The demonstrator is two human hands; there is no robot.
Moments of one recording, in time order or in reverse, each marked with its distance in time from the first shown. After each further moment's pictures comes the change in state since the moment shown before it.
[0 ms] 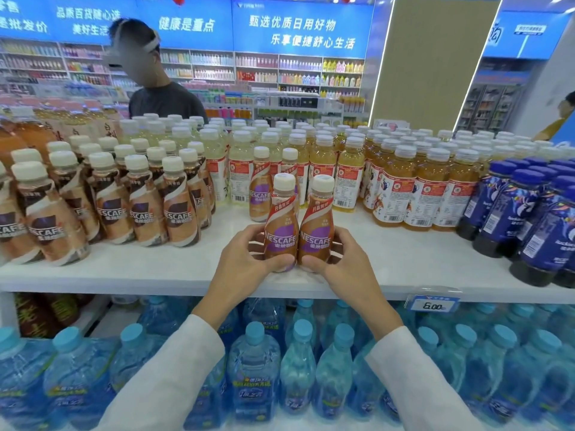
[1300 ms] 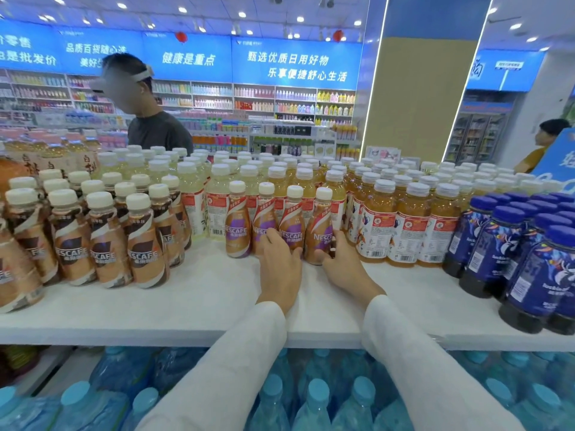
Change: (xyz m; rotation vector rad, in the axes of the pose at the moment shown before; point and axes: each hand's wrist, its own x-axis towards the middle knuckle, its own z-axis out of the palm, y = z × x) left_hand 0.100 0.022 0.128 0.298 0.334 0.011; right_hand 0.126 0.051 -0.045 -0.128 -0.022 0.035
